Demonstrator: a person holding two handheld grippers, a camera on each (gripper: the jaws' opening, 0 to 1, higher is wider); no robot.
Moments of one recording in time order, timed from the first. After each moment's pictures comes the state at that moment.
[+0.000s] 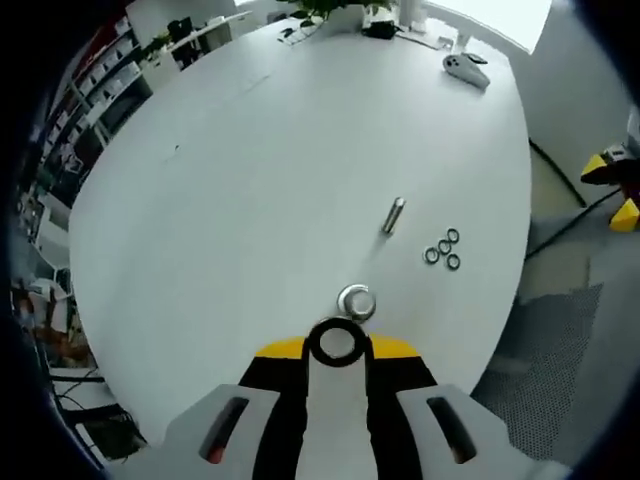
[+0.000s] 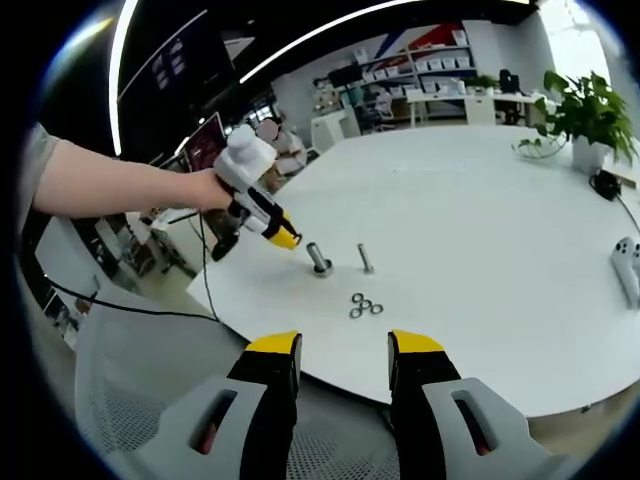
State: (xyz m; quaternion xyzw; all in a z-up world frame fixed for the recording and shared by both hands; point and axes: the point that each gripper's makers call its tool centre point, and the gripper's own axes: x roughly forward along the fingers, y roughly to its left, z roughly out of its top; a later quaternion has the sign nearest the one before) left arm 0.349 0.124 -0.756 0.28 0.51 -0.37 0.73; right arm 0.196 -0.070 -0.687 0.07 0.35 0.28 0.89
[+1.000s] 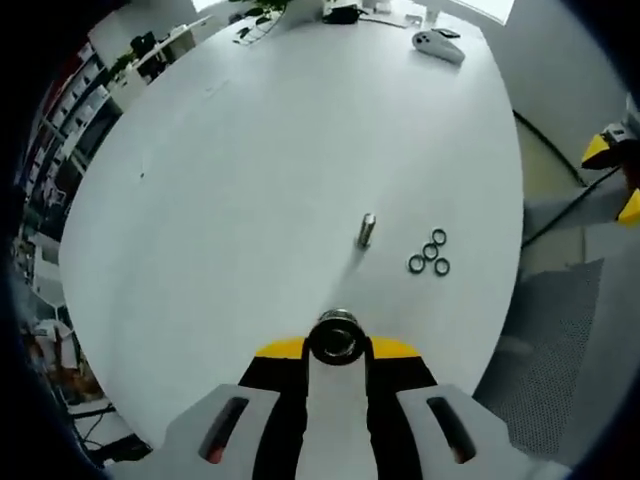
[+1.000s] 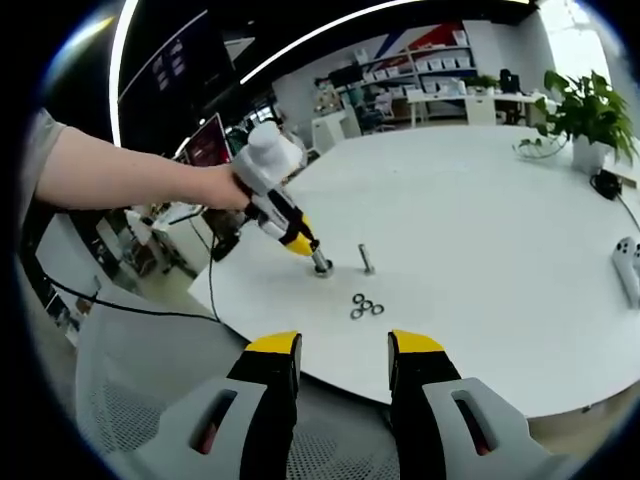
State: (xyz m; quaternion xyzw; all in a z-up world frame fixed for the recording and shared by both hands) left arm 0.347 0.098 -0.776 0.32 0.52 -0.40 0.68; right arm 0.196 -0.069 -0.688 0.07 0.35 0.28 0.89
